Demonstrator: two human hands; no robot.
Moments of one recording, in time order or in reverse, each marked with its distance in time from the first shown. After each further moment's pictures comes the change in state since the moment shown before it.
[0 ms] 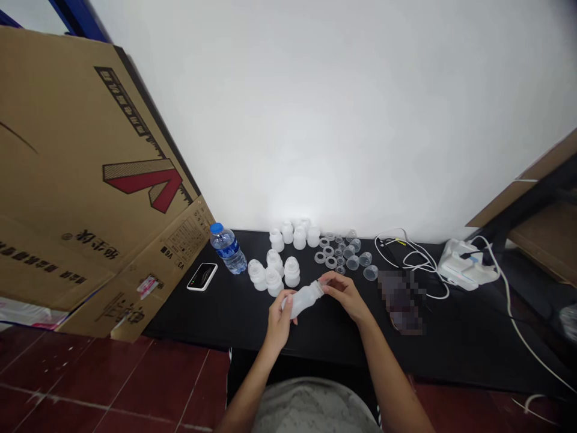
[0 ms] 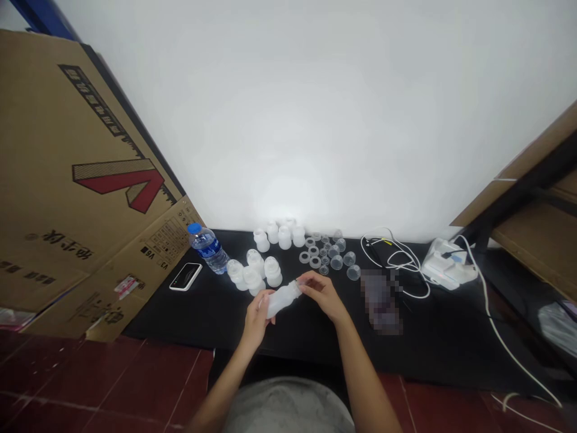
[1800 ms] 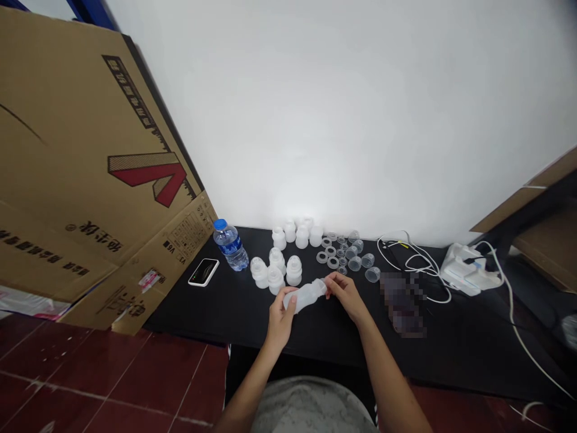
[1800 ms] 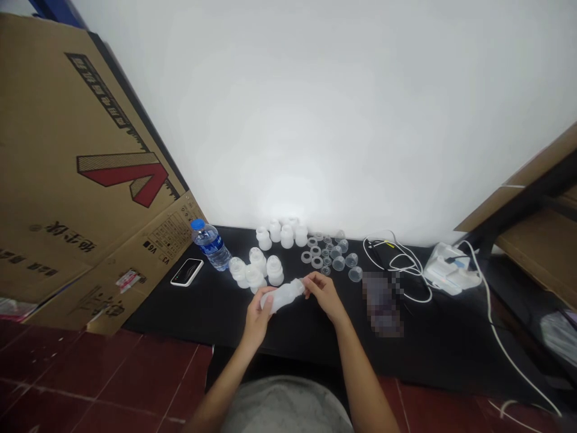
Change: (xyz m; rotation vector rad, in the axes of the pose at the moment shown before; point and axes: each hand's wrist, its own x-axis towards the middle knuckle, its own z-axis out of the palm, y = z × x) left_hand -0.002 -0.004 -0.001 0.027 0.063 0.041; right_hand 0.007 0.008 0.003 -0.027 0.081 0.104
